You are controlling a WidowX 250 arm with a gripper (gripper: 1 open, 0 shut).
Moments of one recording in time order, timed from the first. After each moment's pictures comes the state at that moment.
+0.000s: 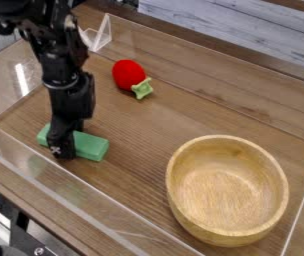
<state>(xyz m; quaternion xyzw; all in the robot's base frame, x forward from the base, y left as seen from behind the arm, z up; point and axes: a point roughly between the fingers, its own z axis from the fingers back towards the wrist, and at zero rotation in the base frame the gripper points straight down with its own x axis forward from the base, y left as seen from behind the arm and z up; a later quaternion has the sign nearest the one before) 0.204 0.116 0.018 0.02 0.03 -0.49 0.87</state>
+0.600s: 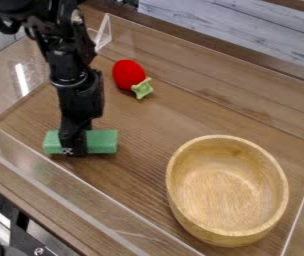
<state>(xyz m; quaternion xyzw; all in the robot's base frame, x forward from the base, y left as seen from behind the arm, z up) 0.205 0.087 0.029 -0.01 0.02 -0.49 0.87</state>
